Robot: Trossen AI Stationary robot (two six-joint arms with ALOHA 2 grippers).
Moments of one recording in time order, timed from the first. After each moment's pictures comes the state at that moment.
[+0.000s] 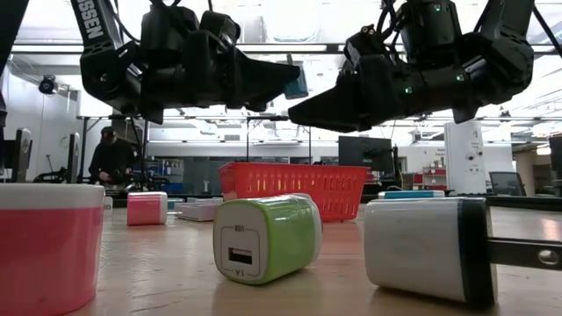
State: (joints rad) left arm 0.04 1.81 0.59 1.23 0.32 0.16; right arm 0.09 1.78 0.56 1.07 0.16 -0.06
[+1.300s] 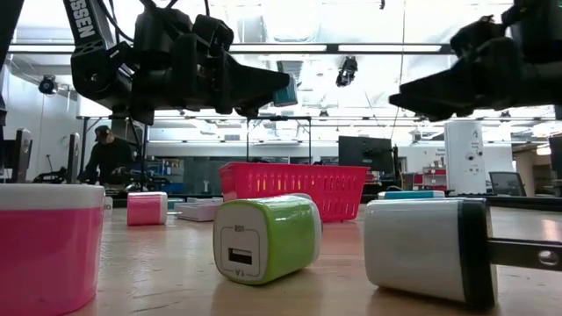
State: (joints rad) left arm 0.04 1.78 0.55 1.20 0.32 0.15; right arm 0.09 1.12 0.02 1.07 0.21 -0.04
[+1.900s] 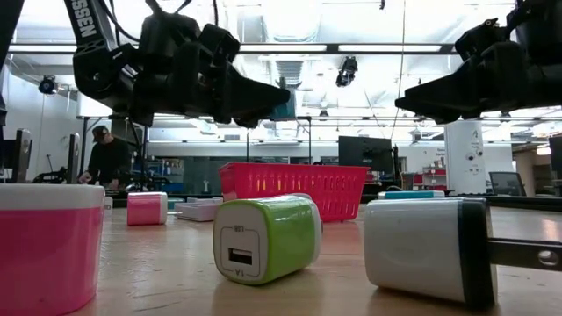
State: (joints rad) left arm 0.05 1.78 0.56 1.08 0.31 0.11; right arm 0.09 1.04 0.01 0.99 0.24 -0.03
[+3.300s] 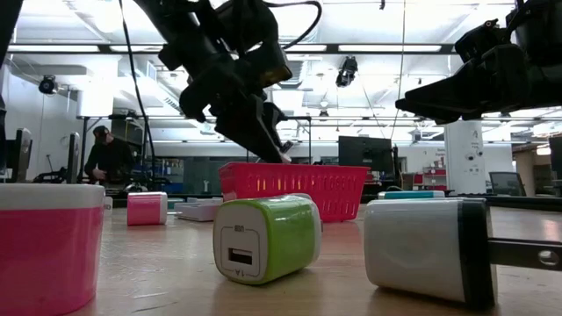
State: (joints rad) left arm 0.00 1.79 1.06 -0.20 0.15 0.26; right arm 0.09 1.04 0.01 0.98 0.23 -0.05
